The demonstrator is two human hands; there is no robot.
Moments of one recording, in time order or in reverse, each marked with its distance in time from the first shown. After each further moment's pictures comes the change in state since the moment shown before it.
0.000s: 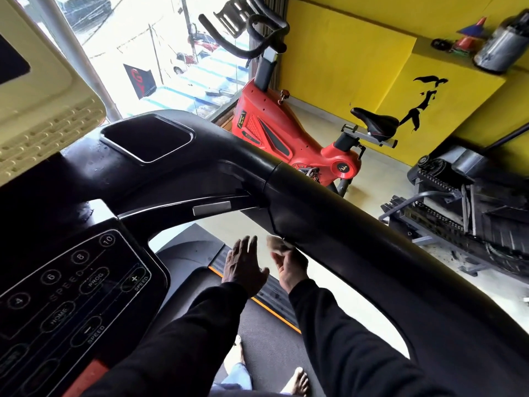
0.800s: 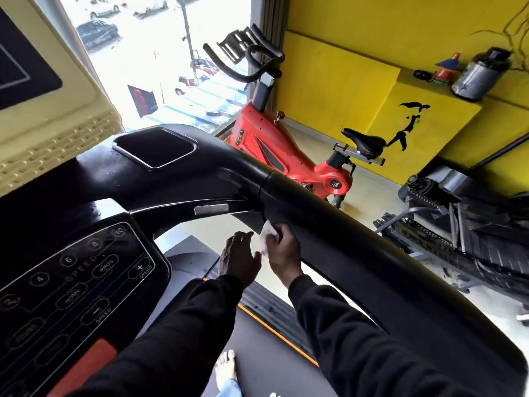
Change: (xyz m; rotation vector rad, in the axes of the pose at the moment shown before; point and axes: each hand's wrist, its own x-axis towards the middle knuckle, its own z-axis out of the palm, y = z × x) left_hand -0.008 0.018 -0.021 -0.174 0.258 0.057; right_hand -0.028 -0.032 0.004 -0.673 -0.072 -0.624
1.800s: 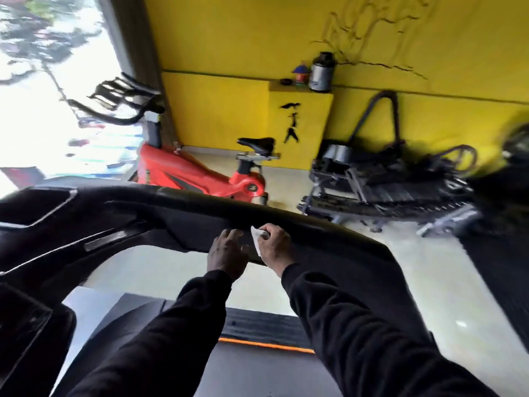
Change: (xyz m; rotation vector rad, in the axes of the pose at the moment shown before) left_hand -0.050 0.143 0.032 0.004 -0.041 0.290; right_hand -0.060 0.016 -0.167 -0.252 0.302 0.080
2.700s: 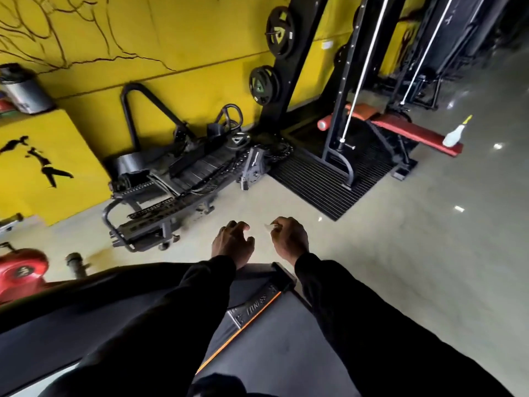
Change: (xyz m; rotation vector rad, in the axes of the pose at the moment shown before) left_hand -0.217 0.486 0.326 0.059 -0.522 0.767; right_hand -0.177 0.390 -0.482 -0.141 0.658 0.539
